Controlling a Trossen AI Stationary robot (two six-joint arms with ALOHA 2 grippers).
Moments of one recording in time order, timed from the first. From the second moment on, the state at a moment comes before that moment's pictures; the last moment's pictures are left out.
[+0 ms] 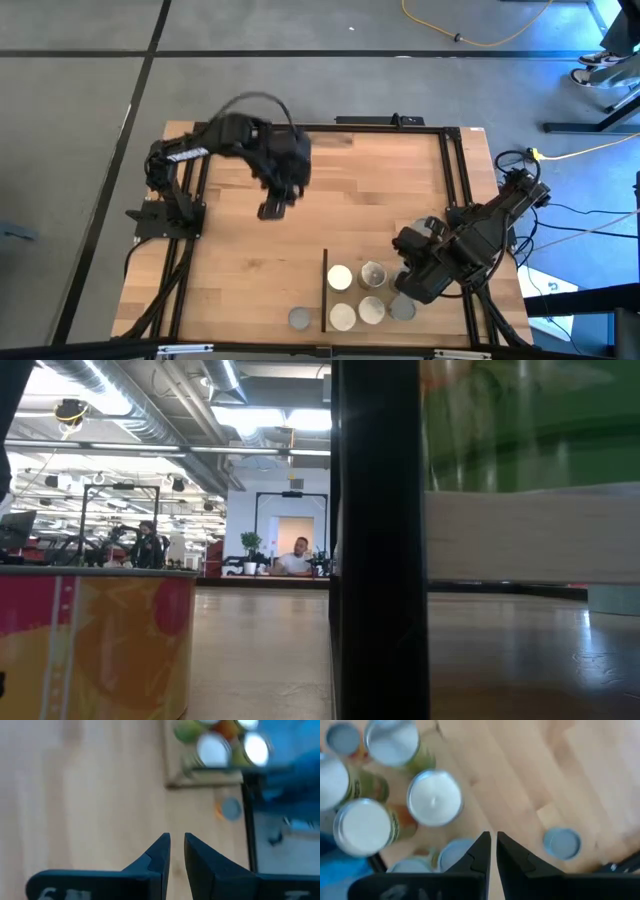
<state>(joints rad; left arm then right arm) 0.03 1.78 2.24 -1.57 0.26 0.01 0.70 1.62 1.74 -1.57 0.33 1.20</state>
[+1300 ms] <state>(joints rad) -0.66 1.78 1.22 -0.40 -0.04 -0.65 0.69 1.45 1.74 -1.57 0.57 1.04</state>
